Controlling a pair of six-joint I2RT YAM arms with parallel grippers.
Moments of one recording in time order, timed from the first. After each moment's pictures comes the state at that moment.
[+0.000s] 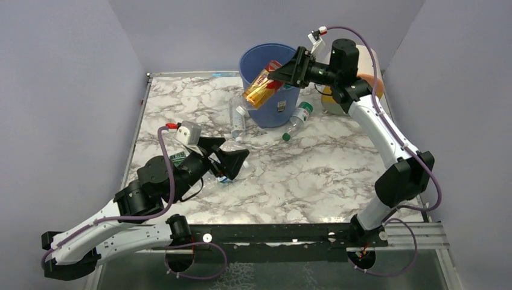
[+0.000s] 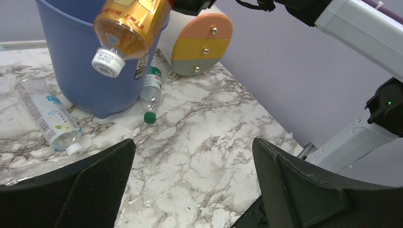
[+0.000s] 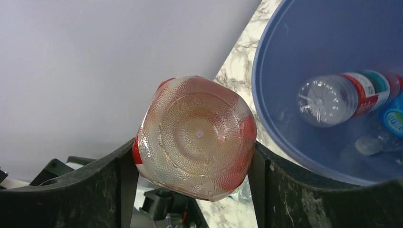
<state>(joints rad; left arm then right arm) -1.13 0.61 0.95 -0.34 -0.41 -0.39 0.35 1.64 1.64 -0.18 -0.73 0.73</state>
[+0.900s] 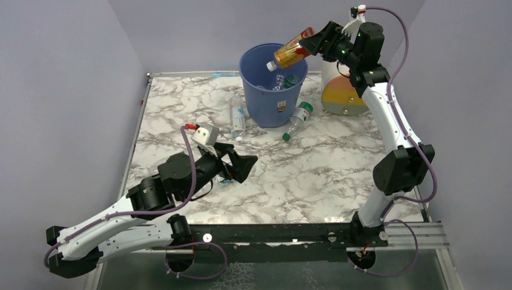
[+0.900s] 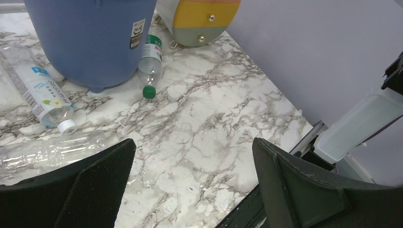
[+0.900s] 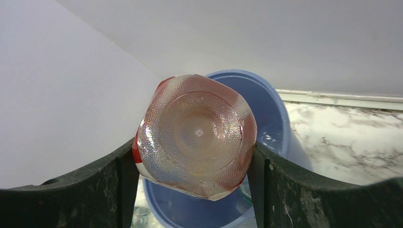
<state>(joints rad) -1.13 0.65 0.90 -0.36 -0.39 -0.43 0.16 1.76 1.84 -0.13 -0.44 0.60</state>
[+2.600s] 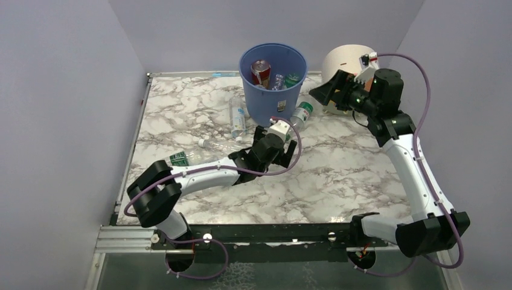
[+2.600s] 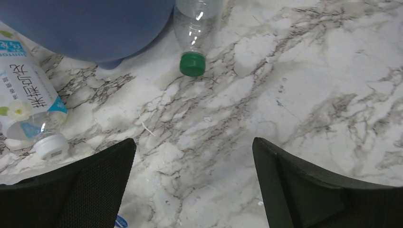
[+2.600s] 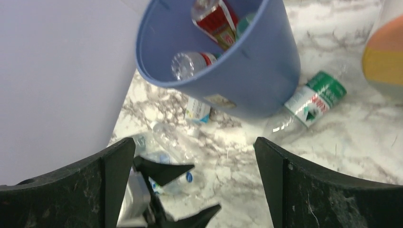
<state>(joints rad) -1.03 1.53 0.96 0.03 -0.44 -0.27 0.16 1.23 1.33 -0.35 -0.40 0.50</state>
